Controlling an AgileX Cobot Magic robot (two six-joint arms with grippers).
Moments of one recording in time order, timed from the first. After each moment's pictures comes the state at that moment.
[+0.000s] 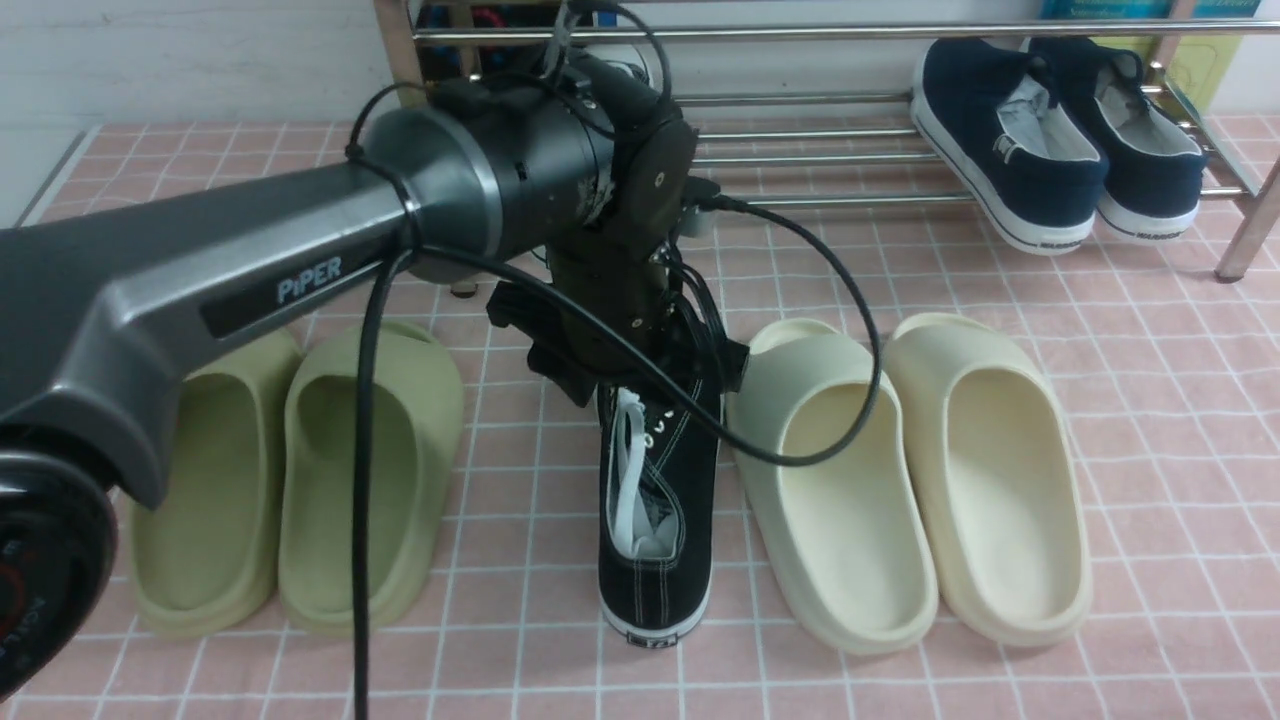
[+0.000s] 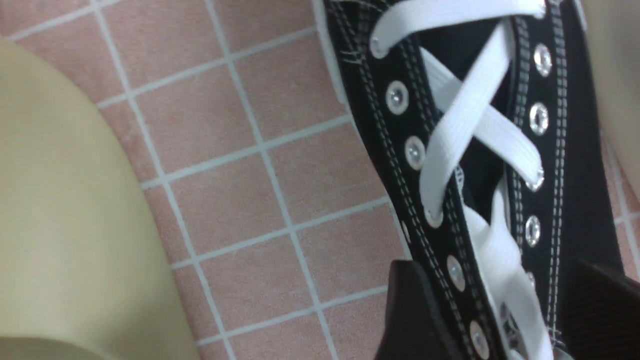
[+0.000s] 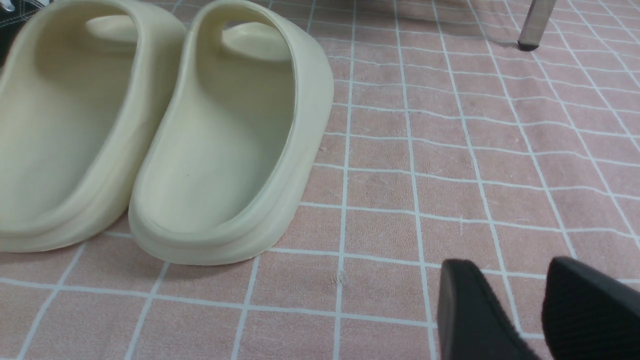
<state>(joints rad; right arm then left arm) 0.04 -0.01 0.02 0.01 0.37 -0.04 -0.66 1.96 -1.64 0.18 1.00 -0.37</state>
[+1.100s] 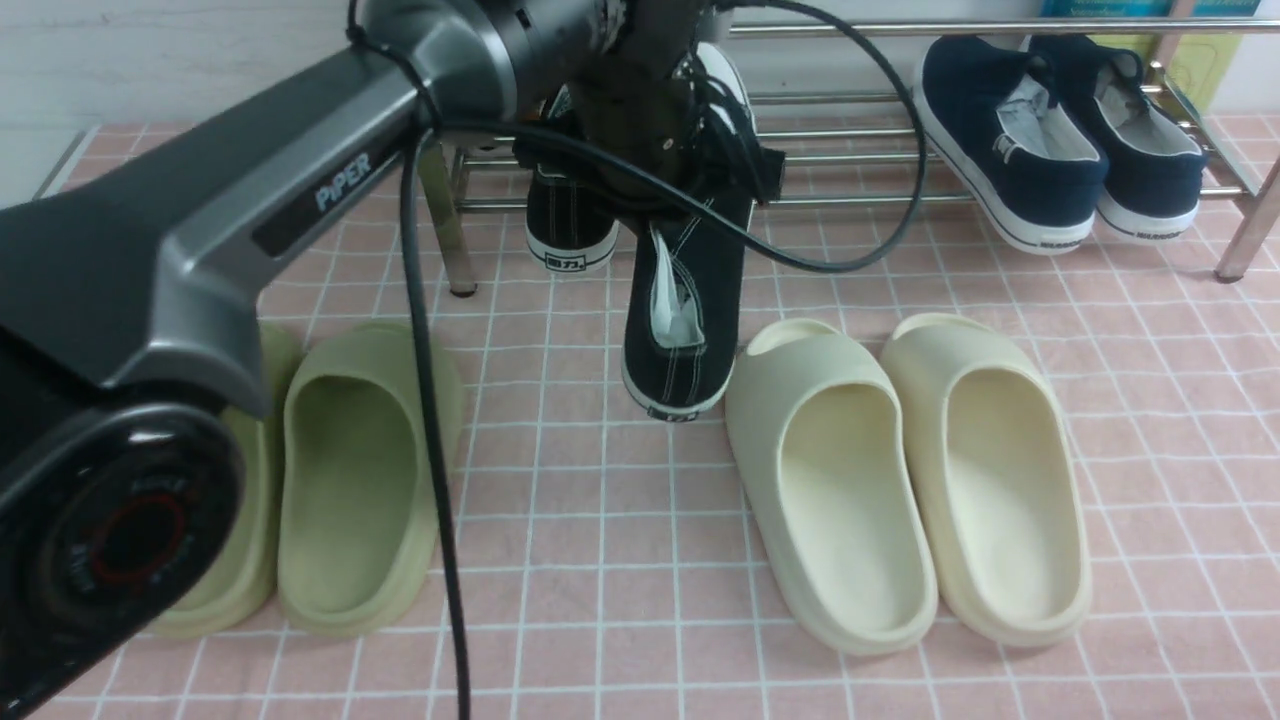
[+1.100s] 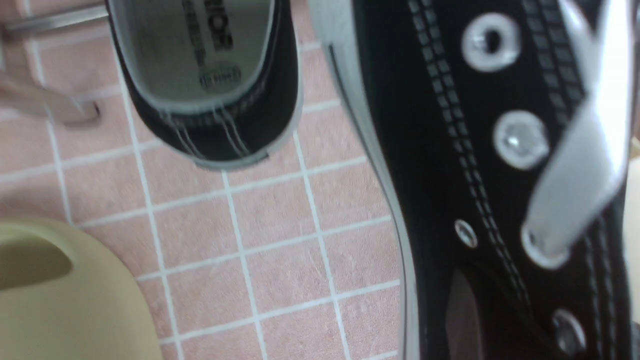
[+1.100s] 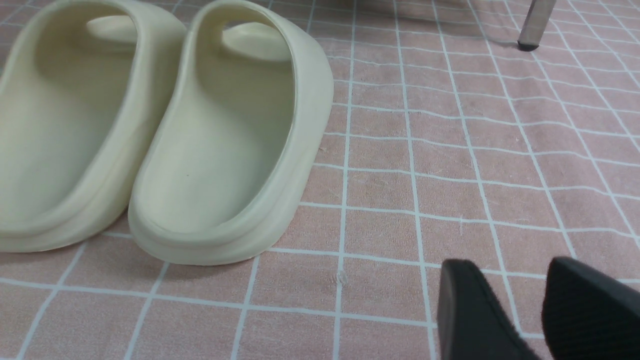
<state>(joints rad) 0.04 -0.01 0.02 0.01 0.37 -0.04 -0.60 2.14 -2.14 0.16 1.12 -0.38</state>
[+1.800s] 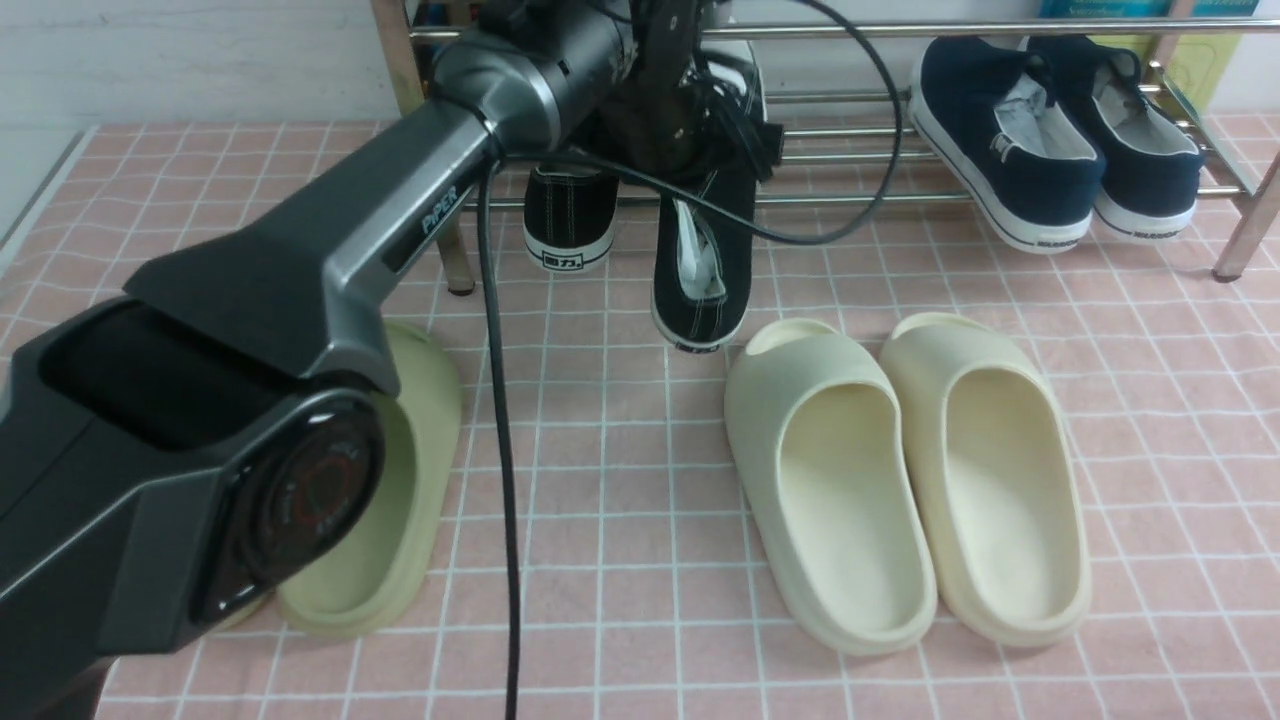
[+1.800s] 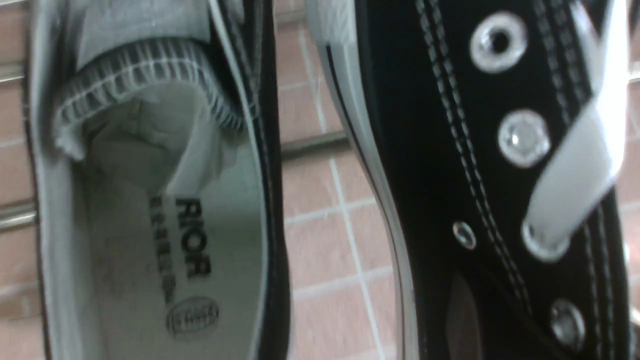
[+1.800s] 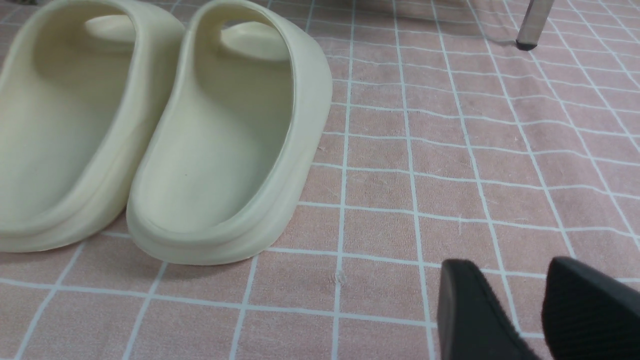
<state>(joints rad) 0.04 -0.01 0.02 0.01 0.37 -0.04 -0.55 2.34 -2.37 0.16 0.92 -0.33</state>
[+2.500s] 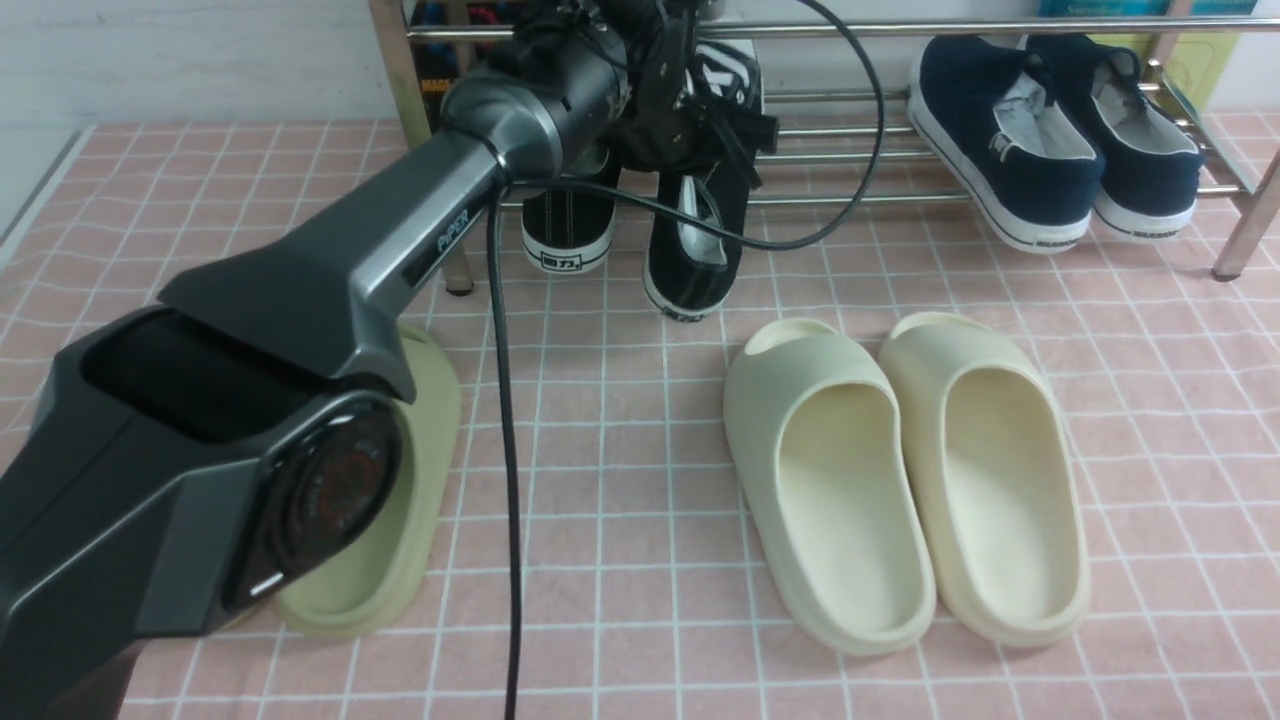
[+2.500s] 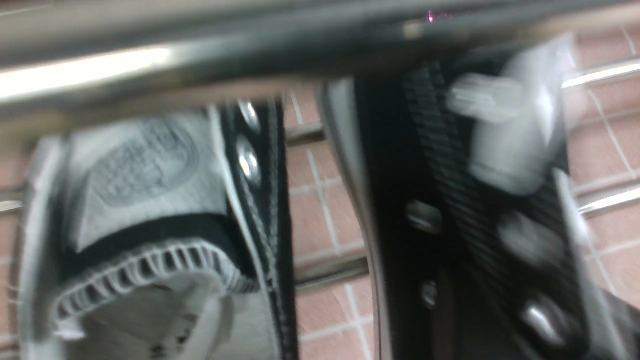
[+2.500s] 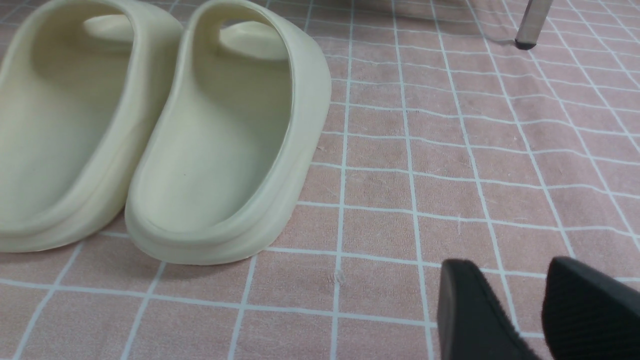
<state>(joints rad) 0.04 -0.01 0.02 0.01 0.37 -0.04 -0.53 2.39 -2.37 0.21 0.74 -0.33</state>
